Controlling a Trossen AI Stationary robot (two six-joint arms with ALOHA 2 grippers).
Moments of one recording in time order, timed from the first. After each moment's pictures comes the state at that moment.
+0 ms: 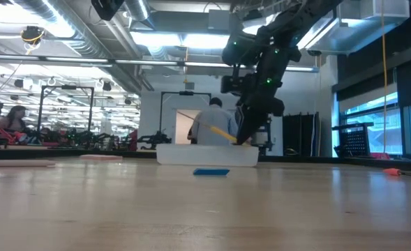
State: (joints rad) left arm -0.36 0.99 0.77 -0.10 -0.23 -0.37; right arm -0.25 1.82 1.19 -0.50 0.00 -0.33
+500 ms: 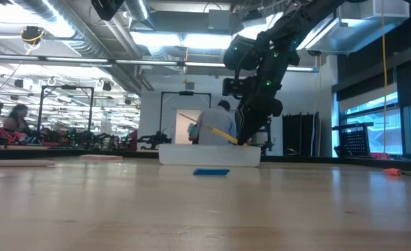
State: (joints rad) left arm -0.36 0.99 0.77 -0.10 -0.23 -0.37; right arm -0.30 1.82 1.19 -0.49 -0.03 -0.32
